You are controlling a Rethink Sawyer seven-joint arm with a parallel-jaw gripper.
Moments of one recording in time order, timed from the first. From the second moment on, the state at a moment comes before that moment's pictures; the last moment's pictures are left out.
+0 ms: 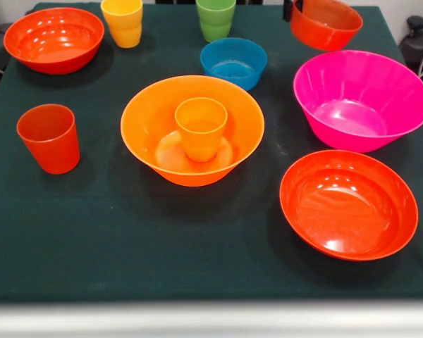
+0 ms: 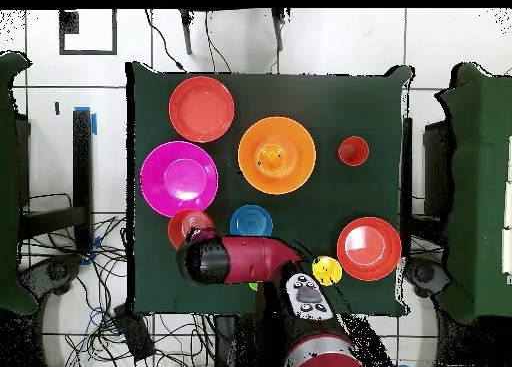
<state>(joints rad) -0.25 -0.72 0.17 2.07 -0.12 0.26 2.00</state>
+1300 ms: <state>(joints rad) -0.52 -0.78 0.39 2.00 -0.19 0.56 2.00</state>
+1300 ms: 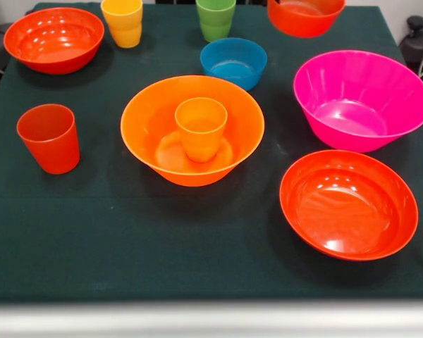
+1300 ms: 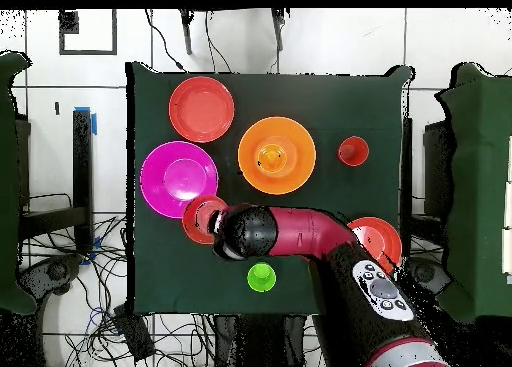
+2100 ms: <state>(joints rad) -0.60 -0.76 0.48 1.92 -0.22 0.59 2.00</state>
